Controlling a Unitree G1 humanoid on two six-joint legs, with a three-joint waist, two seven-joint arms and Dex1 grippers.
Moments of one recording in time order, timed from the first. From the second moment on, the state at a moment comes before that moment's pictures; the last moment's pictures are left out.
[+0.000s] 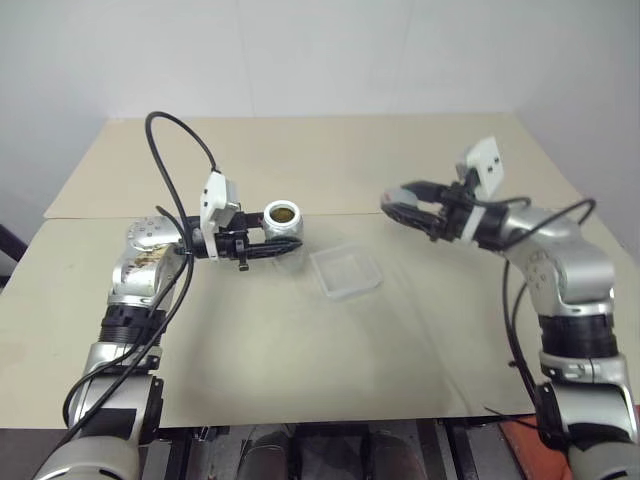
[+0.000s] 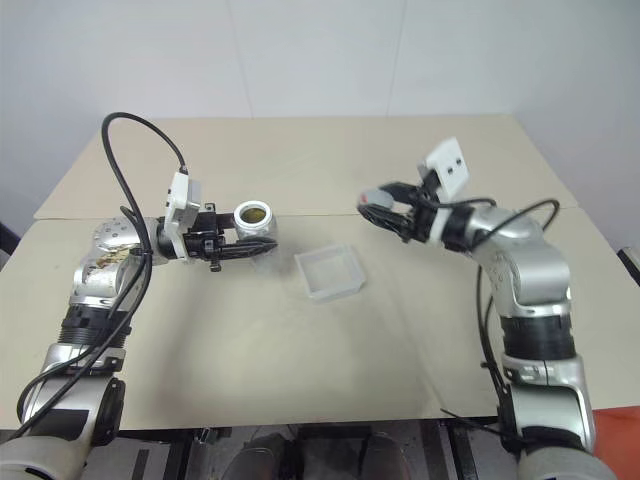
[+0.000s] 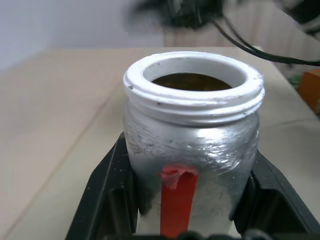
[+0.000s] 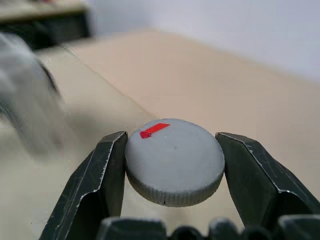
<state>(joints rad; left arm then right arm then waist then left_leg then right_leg) -0.73 0.54 0.02 0.32 -0.39 0.18 -1.32 -0.62 -0.62 -0.08 -0.04 0.39 0.61 0.79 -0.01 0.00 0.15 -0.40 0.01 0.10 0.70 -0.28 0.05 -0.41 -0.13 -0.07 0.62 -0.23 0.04</state>
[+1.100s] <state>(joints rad) -0.88 0.48 -0.18 0.63 0.18 -0.54 -0.79 -0.44 -0.86 -0.12 -0.23 0.54 0.78 0.97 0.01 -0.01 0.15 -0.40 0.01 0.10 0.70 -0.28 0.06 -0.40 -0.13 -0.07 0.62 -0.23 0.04</state>
